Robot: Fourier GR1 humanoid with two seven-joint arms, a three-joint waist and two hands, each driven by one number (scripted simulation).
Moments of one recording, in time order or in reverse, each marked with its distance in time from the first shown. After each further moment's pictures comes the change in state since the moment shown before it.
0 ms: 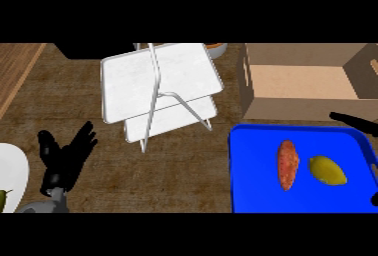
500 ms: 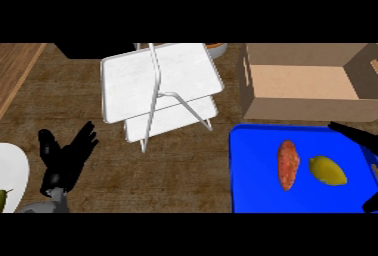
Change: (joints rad) left arm 0.007 -0.020 0.014 -0.036 -0.019 -0.010 0.042; right arm 0.093 0.099 -0.052 -0.019 0.191 -0.068 -0.018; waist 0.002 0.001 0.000
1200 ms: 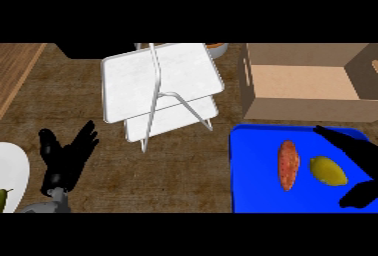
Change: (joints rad) left arm 0.003 -0.027 0.019 -0.027 -0.035 -0.015 0.021; right arm -0.005 0.165 -0.004 0.079 0.252 -0.101 -0.027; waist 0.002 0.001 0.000
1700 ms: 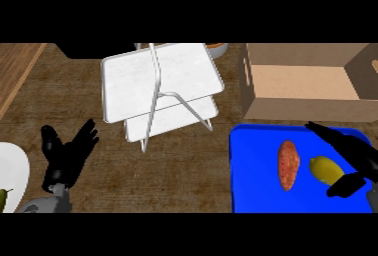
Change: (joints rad) left arm -0.035 -0.009 0.034 0.055 -0.016 -0.024 -0.012; right arm -0.077 0.087 -0.032 0.164 0.108 -0.074 -0.101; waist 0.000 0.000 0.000
